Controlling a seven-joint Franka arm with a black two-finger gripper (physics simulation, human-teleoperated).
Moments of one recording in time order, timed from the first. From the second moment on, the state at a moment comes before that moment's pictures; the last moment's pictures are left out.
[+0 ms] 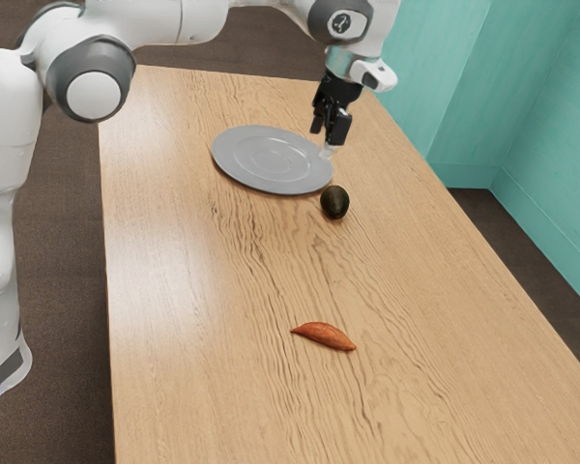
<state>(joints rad) 0.10 0.23 0.06 -1.28 0.01 1.44 0.25</state>
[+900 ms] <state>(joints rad) 0.25 0.43 0.06 -1.31 -0.09 1.62 0.80</state>
